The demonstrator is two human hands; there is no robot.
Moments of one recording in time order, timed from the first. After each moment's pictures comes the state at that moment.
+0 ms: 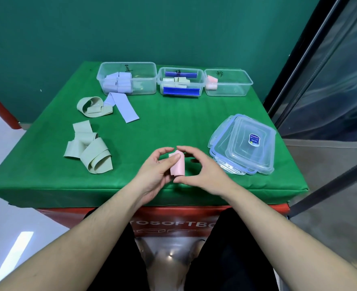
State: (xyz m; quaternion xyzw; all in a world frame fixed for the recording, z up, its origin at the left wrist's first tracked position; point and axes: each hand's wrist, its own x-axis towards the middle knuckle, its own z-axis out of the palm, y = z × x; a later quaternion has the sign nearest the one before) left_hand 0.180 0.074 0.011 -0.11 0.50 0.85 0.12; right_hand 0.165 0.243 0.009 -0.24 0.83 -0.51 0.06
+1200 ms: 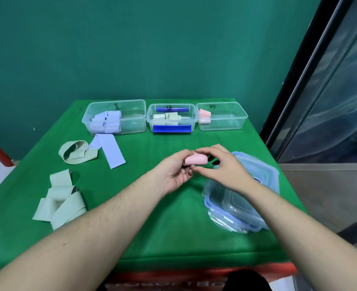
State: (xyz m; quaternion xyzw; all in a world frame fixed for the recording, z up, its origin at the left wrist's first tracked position) left_hand 0.018 0.141 0.060 -0.17 0.51 0.82 0.21; right_hand 0.021 0.305 0.047 -0.22 0.87 -0.43 -0.07
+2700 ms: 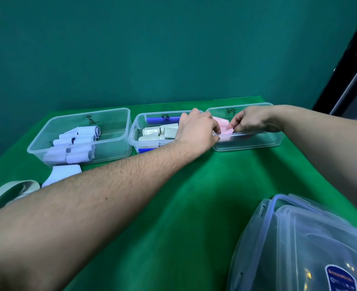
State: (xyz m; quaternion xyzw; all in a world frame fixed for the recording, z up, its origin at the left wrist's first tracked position) left_hand -0.241 0.176 0.035 0.17 0.97 0.11 -0.14; right_hand -0.300 0.357 0.052 -0.04 0.91 -0.35 0.21
